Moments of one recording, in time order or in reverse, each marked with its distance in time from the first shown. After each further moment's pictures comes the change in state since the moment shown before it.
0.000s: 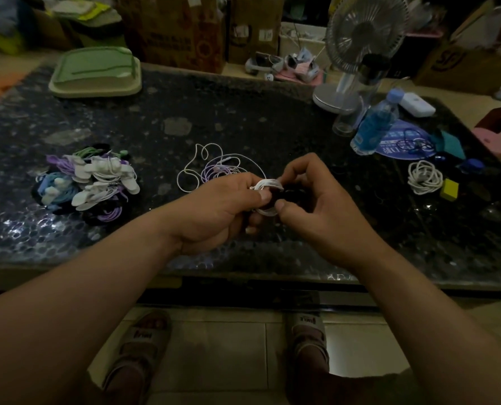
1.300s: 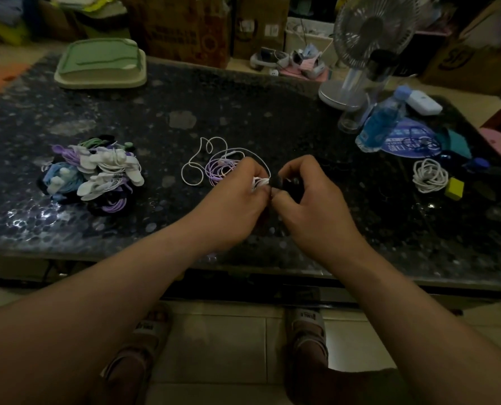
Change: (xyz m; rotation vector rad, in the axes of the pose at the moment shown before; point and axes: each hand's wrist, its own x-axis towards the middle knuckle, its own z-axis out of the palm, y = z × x) left_hand 0.004 -0.015 0.009 0.646 0.370 0.210; right_hand 0.009 0.005 0.030 -0.200 0.225 0.083
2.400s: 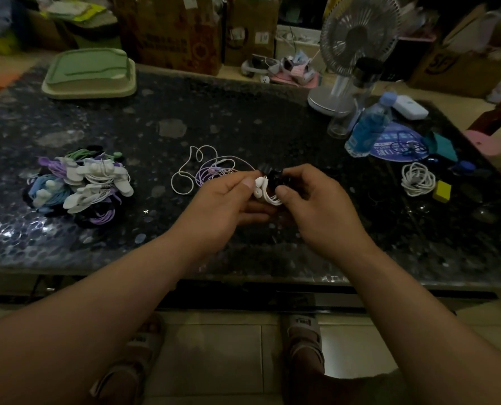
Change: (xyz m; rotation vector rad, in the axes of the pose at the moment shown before) left_hand 0.000 0.005 0.007 -0.613 0.008 -0.149; right_hand 0.013 0.017 -0.018 0.059 -0.005 0.072
